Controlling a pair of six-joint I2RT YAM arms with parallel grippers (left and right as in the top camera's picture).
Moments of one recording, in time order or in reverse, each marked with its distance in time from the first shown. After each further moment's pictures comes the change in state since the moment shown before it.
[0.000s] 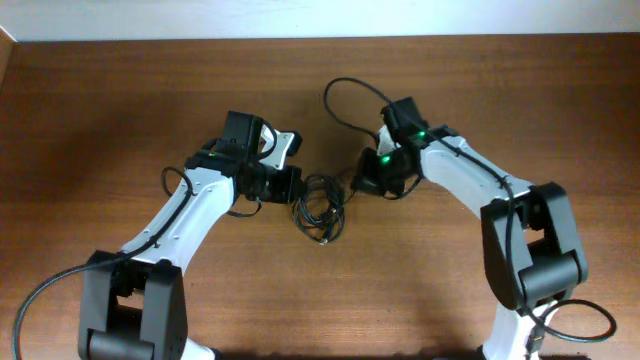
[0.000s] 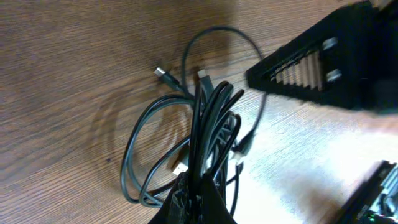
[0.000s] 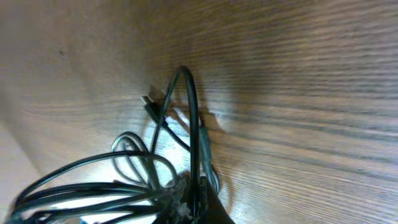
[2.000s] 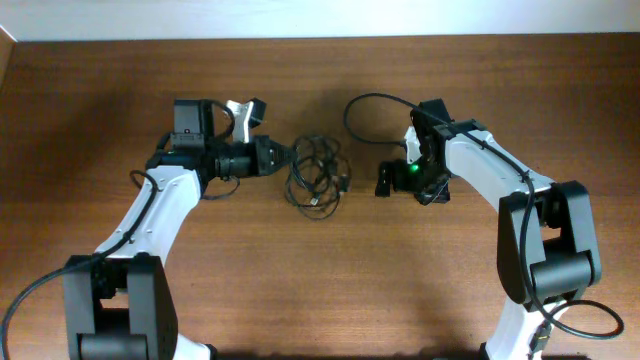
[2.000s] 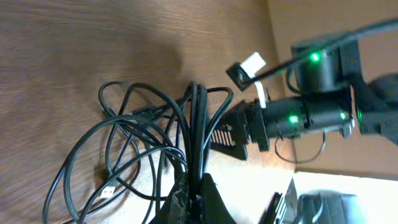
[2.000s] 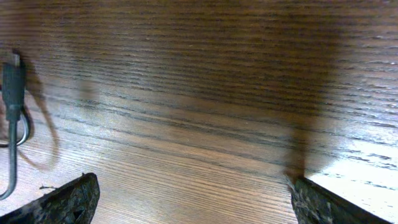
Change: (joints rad) left arm 0.191 0.001 -0.005 0.245 0.422 -0.142; right arm -0.104 -0.004 -0.001 -0.214 0.283 -0.413
